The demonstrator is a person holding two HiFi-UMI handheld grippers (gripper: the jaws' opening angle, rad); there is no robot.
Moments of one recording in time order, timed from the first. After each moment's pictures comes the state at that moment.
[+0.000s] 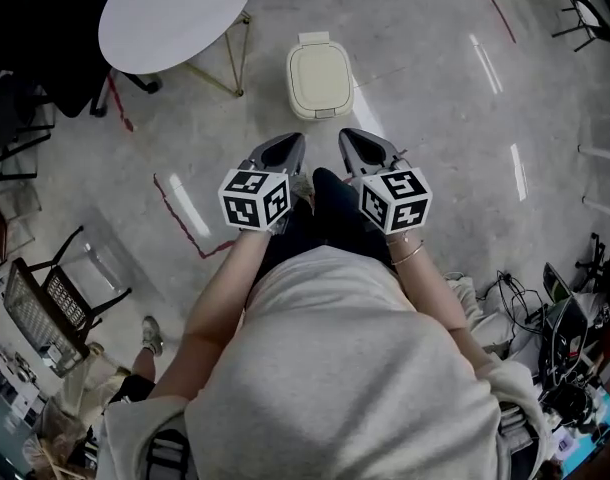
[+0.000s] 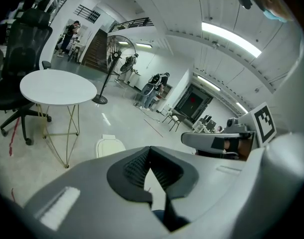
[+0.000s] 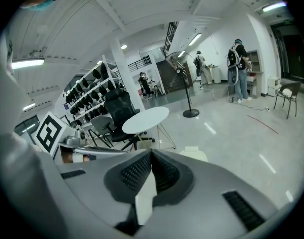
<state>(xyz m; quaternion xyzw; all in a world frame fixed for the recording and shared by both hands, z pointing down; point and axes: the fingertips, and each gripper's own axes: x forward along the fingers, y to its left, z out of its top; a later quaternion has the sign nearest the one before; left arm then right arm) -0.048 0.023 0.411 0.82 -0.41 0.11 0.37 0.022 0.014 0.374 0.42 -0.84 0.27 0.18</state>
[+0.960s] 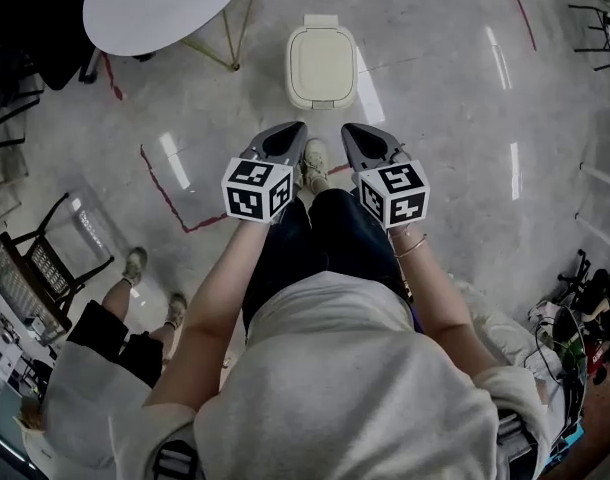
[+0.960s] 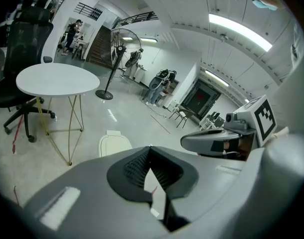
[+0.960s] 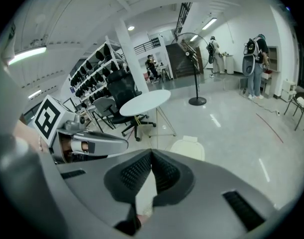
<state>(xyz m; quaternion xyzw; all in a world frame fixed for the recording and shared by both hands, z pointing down) -0.026 -0.016 0.461 0.80 -0.43 0.14 0.39 0.041 -0.024 0.437 0.36 -0.85 0.28 0.27</state>
